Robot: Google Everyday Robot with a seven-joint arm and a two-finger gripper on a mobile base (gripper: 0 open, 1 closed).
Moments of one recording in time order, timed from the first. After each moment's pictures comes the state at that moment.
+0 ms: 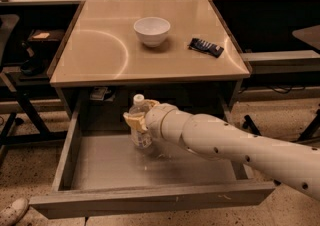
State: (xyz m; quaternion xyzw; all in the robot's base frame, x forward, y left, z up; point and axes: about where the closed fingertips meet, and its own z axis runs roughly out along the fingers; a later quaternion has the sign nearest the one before) arm 0.559 0.065 0.741 -0.34 0.75 0.22 0.52
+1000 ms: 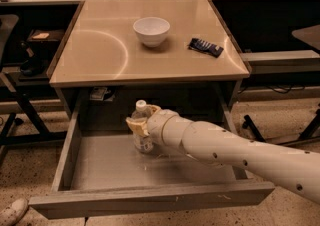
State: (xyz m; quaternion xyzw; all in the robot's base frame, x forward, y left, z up) arm 0.562 0.059 0.712 -0.33 0.76 0.21 0.52
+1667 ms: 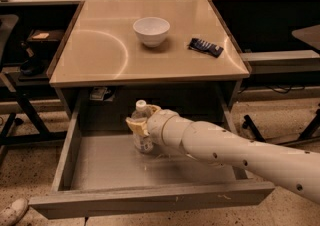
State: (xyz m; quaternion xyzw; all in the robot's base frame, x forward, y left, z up) arm 0.562 0.059 0.712 -0.33 0.76 0.21 0.52
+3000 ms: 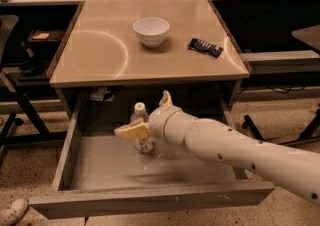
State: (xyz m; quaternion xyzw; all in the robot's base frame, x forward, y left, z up) arm 0.556 0.052 0.742 -0.33 0.75 0.20 0.54
